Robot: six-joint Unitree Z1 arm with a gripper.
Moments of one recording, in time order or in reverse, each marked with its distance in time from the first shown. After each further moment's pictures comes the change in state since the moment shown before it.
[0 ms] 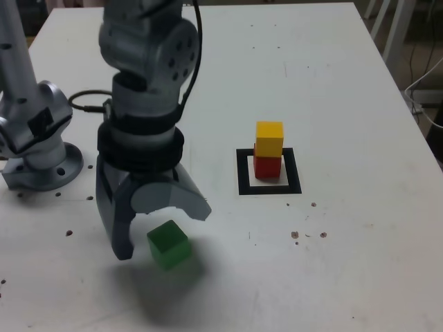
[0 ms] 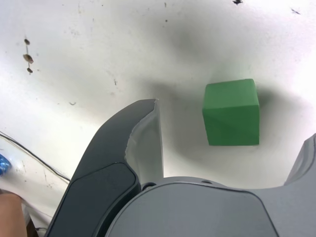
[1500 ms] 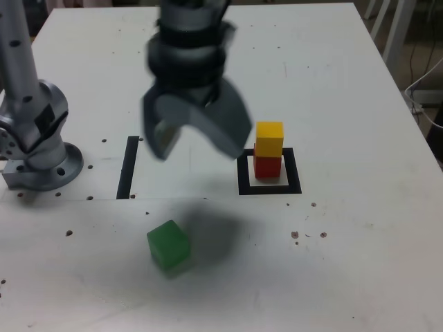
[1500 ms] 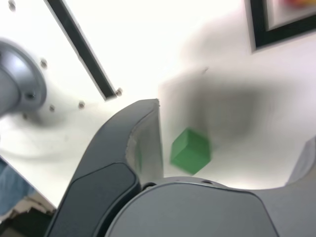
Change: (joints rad) arm 0.228 -0.010 -0.243 0.337 0.261 0.939
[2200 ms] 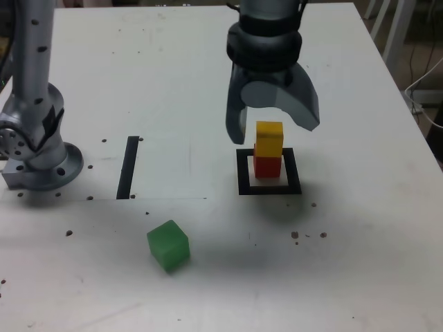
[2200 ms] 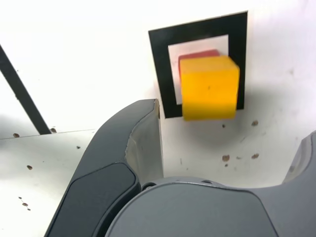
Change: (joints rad) arm 0.215 0.197 -0.250 -0.018 0.068 0.040
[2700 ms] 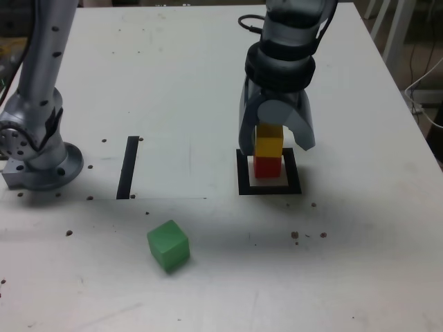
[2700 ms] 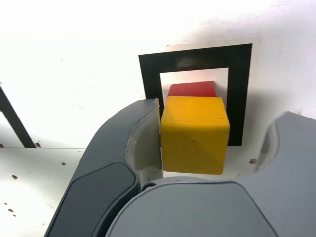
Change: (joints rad) arm 0.062 0.129 -0.035 -0.021 0.003 0.000
